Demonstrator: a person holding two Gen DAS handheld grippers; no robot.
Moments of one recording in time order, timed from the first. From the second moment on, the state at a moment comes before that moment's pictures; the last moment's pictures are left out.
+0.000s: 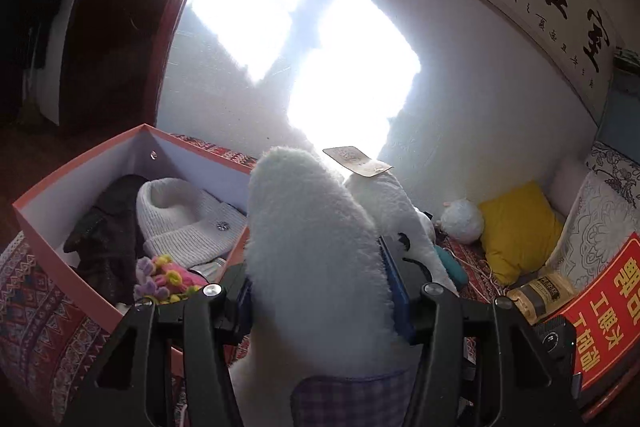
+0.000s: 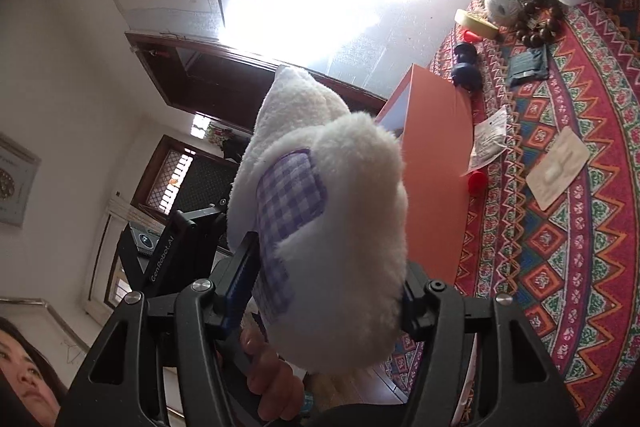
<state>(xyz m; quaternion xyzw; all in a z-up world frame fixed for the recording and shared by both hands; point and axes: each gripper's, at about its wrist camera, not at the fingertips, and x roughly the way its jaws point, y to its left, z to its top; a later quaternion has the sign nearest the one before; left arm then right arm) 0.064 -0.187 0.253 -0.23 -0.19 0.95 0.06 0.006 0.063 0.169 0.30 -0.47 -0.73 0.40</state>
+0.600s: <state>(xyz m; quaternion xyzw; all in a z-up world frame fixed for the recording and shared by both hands) 0.017 -0.450 0.235 -0.25 -0.24 0.91 -0.23 -0.113 -0.068 0.216 0.34 -0.23 -0.90 0.17</state>
